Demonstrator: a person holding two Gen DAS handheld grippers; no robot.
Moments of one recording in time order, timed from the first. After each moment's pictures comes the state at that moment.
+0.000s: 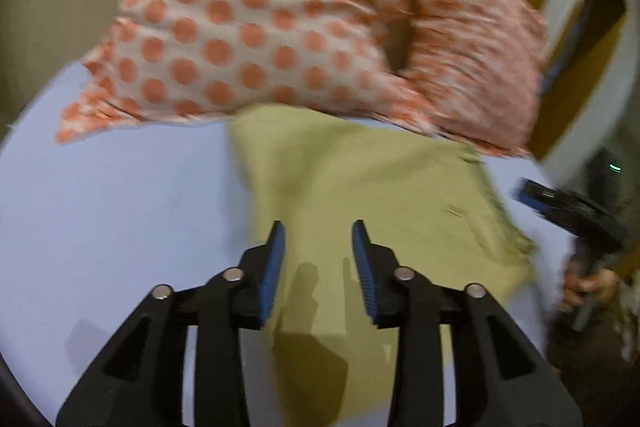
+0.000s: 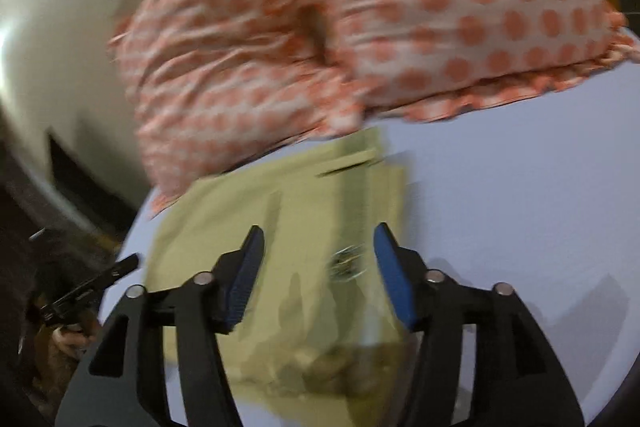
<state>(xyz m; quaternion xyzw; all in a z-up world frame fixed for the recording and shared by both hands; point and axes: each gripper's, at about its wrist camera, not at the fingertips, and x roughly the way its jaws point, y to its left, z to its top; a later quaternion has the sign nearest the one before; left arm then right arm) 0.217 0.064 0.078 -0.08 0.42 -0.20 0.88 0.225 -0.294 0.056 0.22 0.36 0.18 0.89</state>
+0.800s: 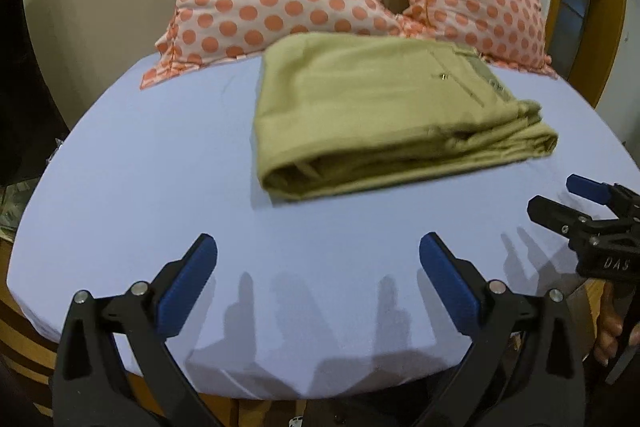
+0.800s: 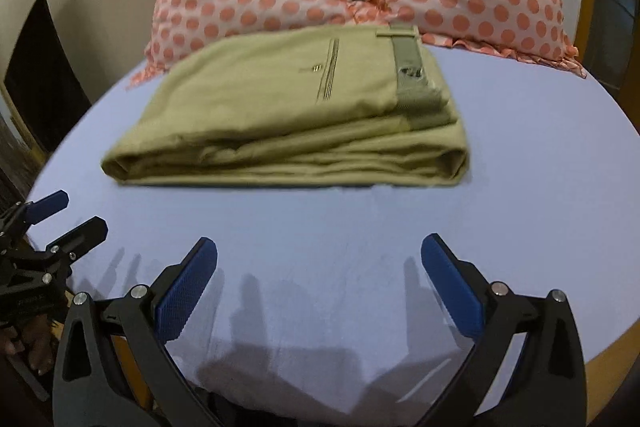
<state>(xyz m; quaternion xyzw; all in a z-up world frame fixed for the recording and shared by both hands) 0.077 0.033 0.047 0.04 0.41 -0.06 0.91 0.078 -0.178 0.013 0.04 0.39 0.06 0.92</state>
